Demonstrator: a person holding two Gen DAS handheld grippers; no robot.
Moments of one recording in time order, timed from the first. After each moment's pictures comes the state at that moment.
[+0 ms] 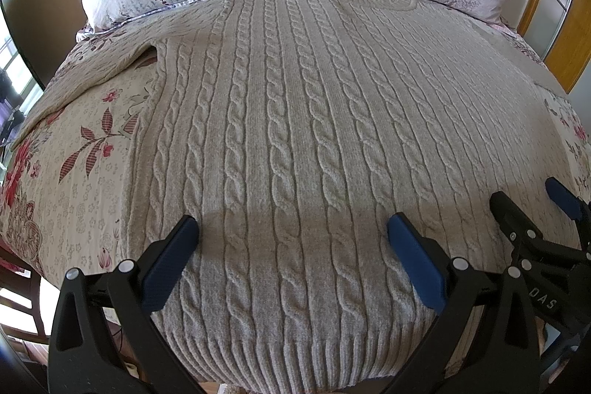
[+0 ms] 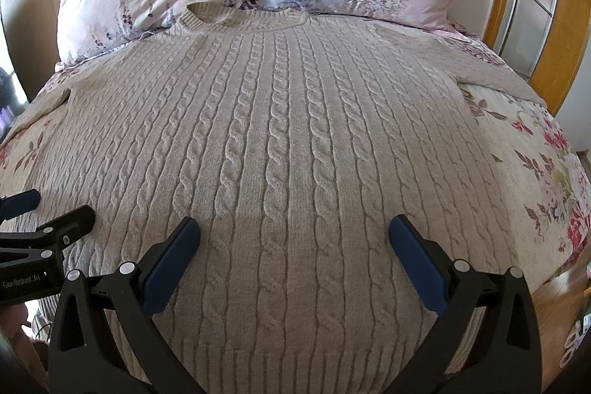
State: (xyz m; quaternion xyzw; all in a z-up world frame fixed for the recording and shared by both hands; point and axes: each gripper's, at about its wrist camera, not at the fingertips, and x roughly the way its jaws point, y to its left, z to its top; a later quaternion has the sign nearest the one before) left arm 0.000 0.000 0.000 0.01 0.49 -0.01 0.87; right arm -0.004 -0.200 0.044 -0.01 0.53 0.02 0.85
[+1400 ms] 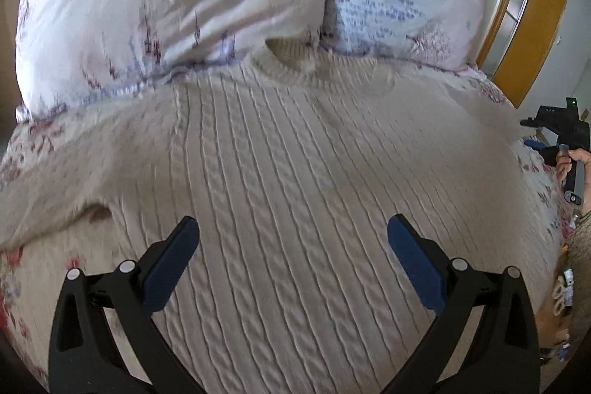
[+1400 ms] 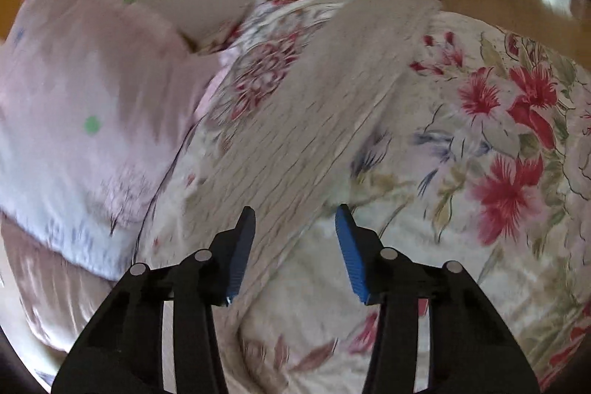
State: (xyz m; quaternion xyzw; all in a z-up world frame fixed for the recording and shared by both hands) left arm 0.115 0.023 0.040 0.01 0.41 -0.13 0.90; right arm 0.150 -0.538 -0.001 0.42 0.47 -0.22 0.74
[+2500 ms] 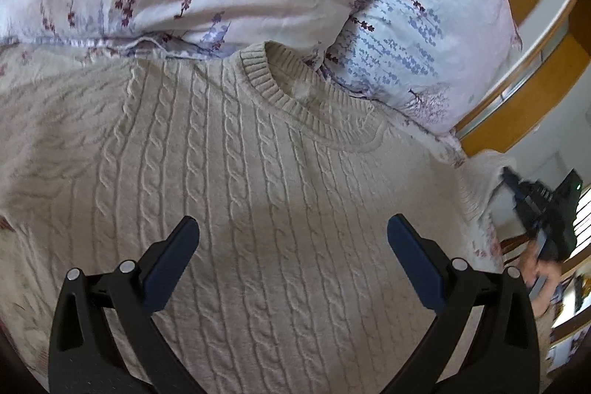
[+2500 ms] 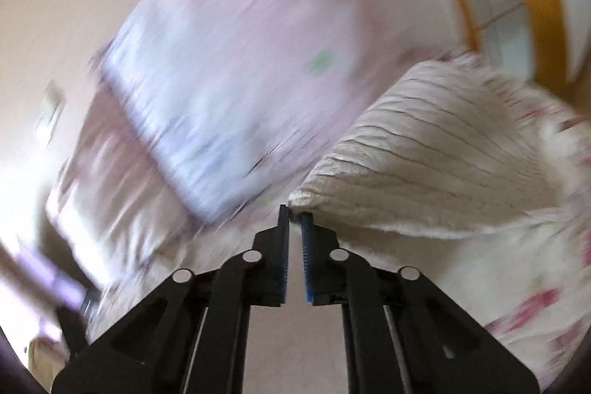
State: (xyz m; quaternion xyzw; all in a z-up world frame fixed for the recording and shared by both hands) left arm 0.184 0.033 0.022 -0.19 0.44 -0.18 0.86; right arm 0.180 -0.388 0.058 0.27 0.41 0.04 0.87
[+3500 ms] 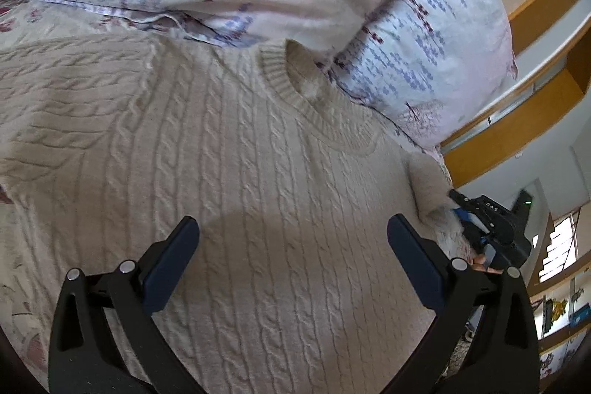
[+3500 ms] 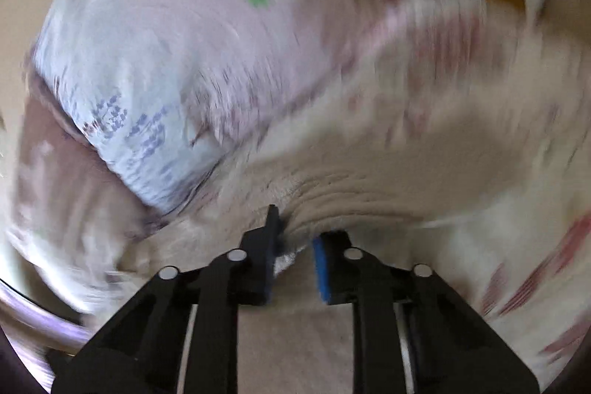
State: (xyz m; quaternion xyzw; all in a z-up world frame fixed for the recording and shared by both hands) left arm 0.179 0.064 0.026 -0.25 0.44 -0.18 0.84; right arm 0.190 -0.376 0.019 0.27 0.44 -0.09 0.85
